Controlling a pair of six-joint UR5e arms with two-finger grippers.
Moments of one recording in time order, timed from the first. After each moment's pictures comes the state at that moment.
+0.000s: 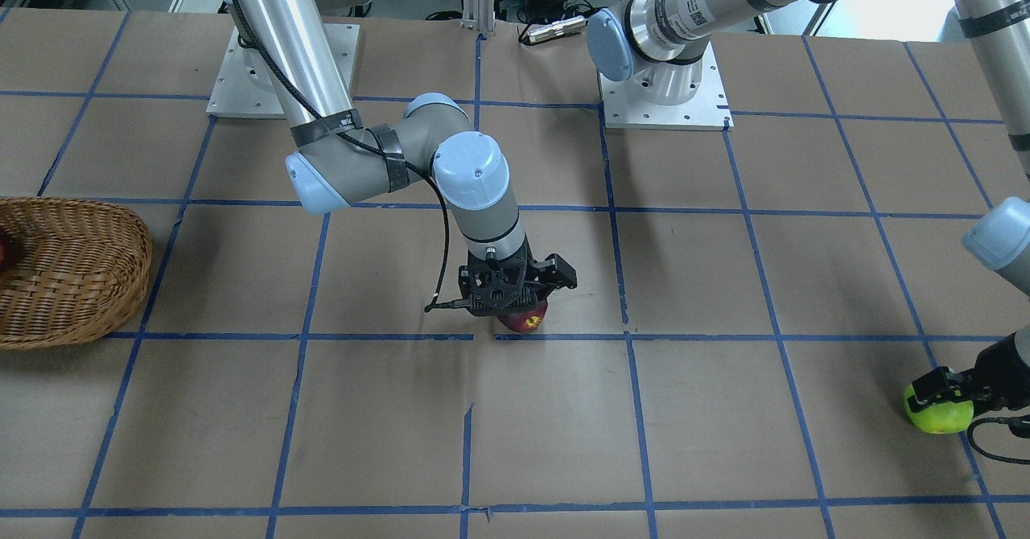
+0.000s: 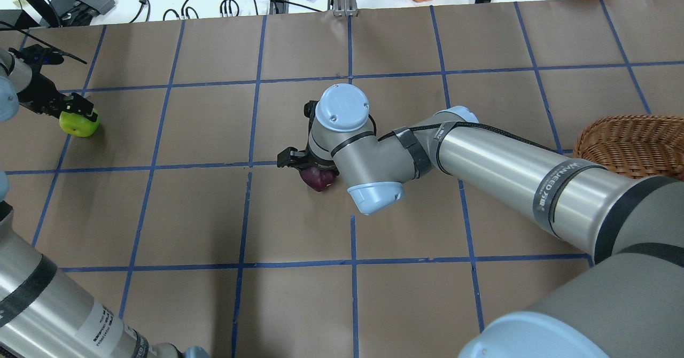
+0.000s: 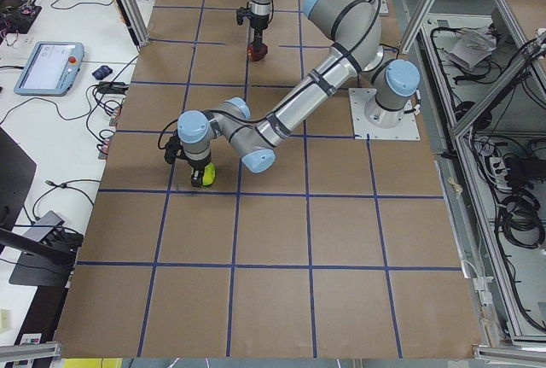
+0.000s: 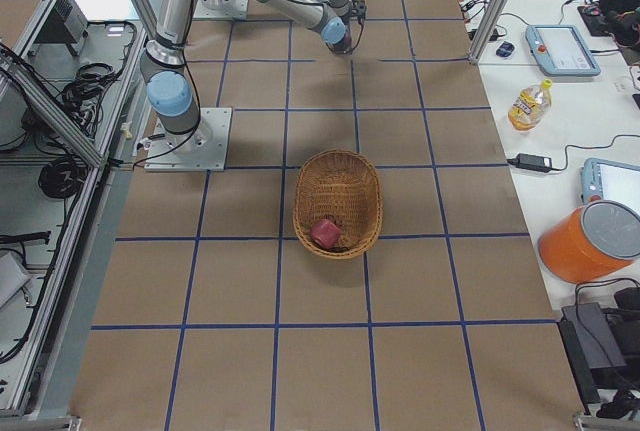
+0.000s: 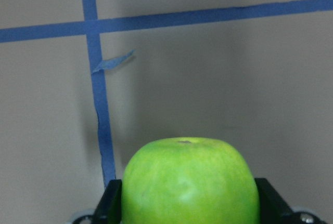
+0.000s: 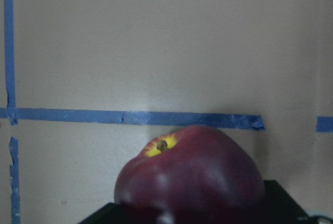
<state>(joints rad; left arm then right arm) -0.95 -2.24 -1.41 -1.02 1.48 0.71 2.03 -1.03 1.78 -2.53 -1.39 0.46</state>
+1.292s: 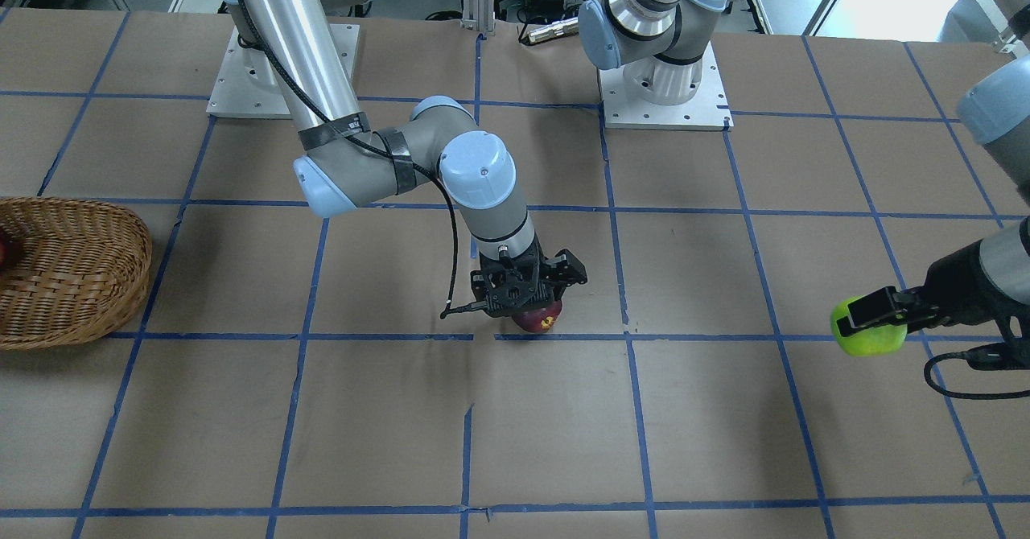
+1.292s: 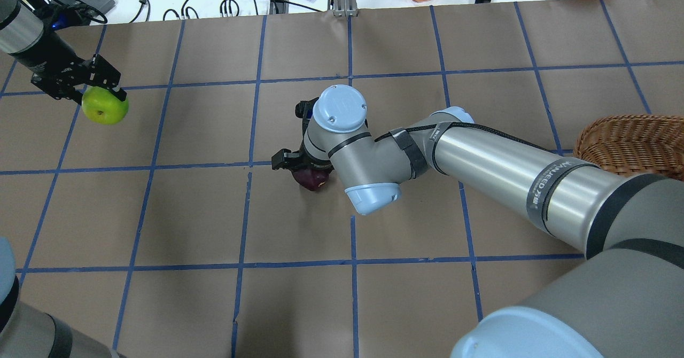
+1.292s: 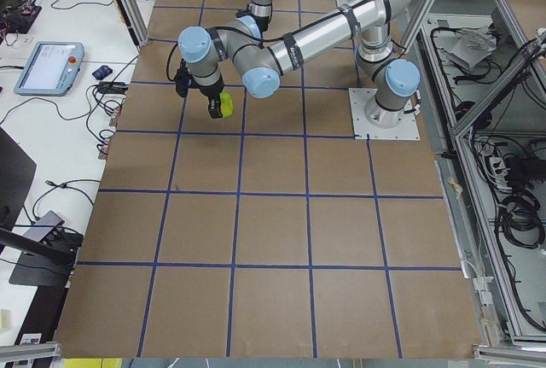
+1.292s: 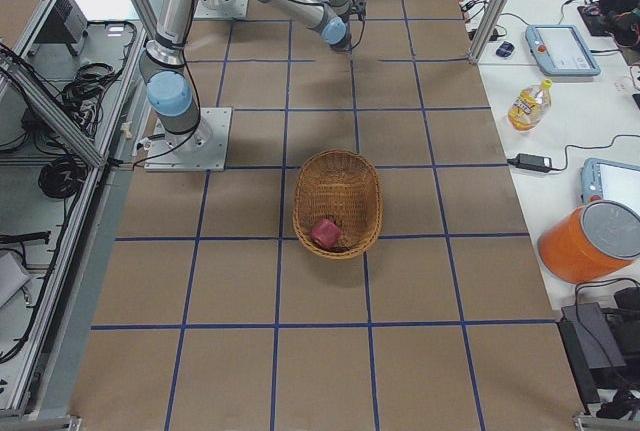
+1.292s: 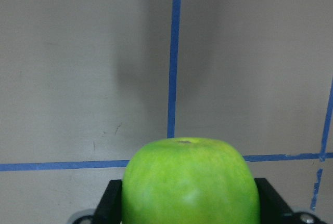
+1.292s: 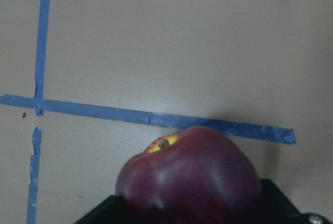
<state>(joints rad) -1.12 -1.95 -1.45 -1.44 1.43 0.38 2.03 -1.02 1.77 -2.56 -1.36 0.39</state>
